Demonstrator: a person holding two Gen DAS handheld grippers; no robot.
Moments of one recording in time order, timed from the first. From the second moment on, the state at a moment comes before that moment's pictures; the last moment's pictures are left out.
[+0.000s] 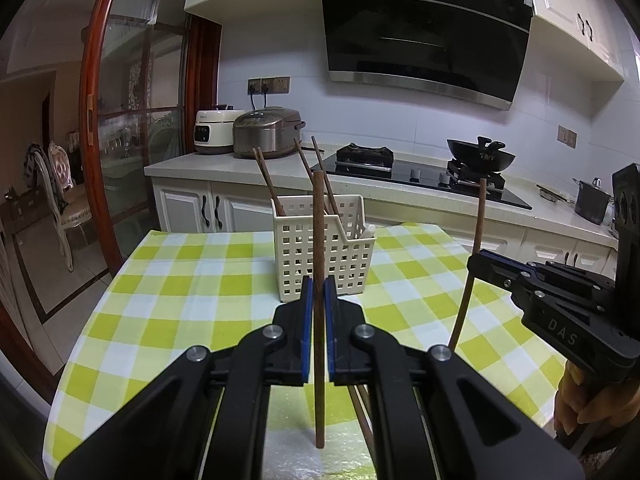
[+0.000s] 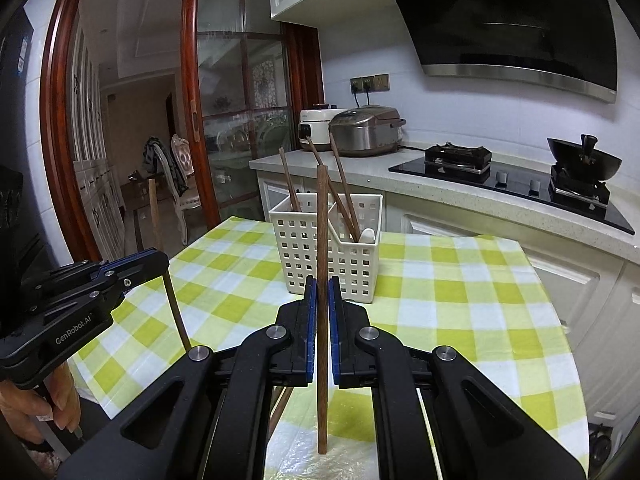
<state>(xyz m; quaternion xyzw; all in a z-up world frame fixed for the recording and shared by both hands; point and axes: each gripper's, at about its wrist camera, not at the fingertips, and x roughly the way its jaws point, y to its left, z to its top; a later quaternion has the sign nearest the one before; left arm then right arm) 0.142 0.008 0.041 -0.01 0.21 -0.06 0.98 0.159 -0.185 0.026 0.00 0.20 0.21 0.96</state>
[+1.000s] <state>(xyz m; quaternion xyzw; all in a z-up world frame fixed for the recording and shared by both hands) 0.215 0.001 0.126 0.01 0.16 -0.08 0.98 0.239 -0.179 0.102 0.00 0.15 0.21 0.97</state>
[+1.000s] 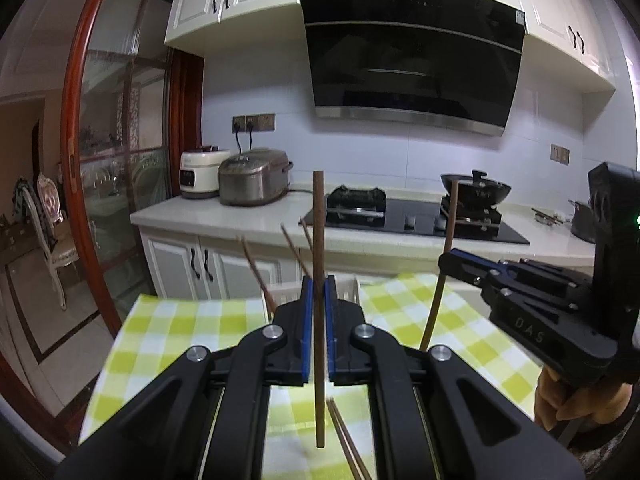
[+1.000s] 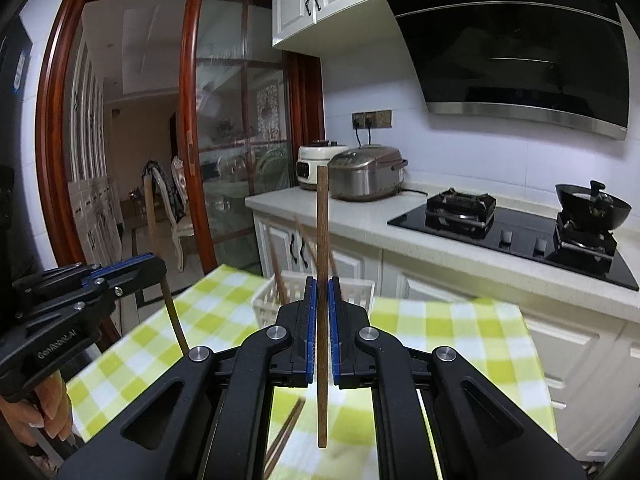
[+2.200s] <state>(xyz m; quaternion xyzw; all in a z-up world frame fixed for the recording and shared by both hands) 0.413 0.043 0.100 -0.08 0.21 -0.05 0.97 0.394 -0.124 0.073 -0.02 0.24 0.24 0.94</state>
